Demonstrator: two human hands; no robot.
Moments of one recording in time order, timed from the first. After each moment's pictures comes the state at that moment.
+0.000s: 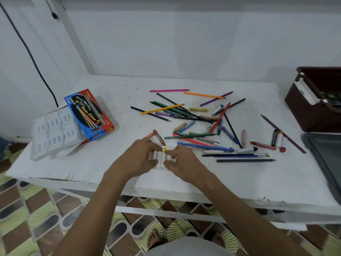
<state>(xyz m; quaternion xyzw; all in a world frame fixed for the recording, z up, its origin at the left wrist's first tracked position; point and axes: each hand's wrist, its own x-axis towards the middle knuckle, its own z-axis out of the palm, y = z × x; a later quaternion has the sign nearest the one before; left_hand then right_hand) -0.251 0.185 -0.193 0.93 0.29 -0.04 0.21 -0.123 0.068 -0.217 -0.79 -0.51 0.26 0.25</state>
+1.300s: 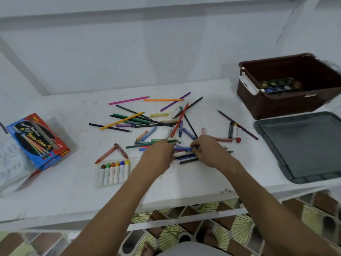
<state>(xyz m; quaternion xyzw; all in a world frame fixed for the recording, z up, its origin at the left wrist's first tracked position) -0.110 0.105 -0.194 0.97 0.20 -0.07 0.12 0.009 -0.024 -0.192 -0.88 -0.42 0.16 0.15</state>
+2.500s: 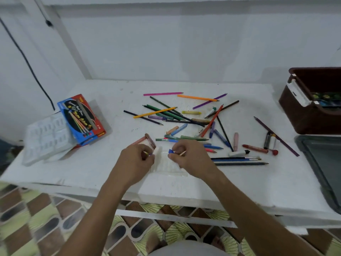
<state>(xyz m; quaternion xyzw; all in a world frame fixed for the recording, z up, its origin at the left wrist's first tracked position) -0.234 0.148 -0.169 0.85 0.45 0.06 0.27 -0.085 0.043 -0.178 -0.78 -0.41 0.30 0.38</state>
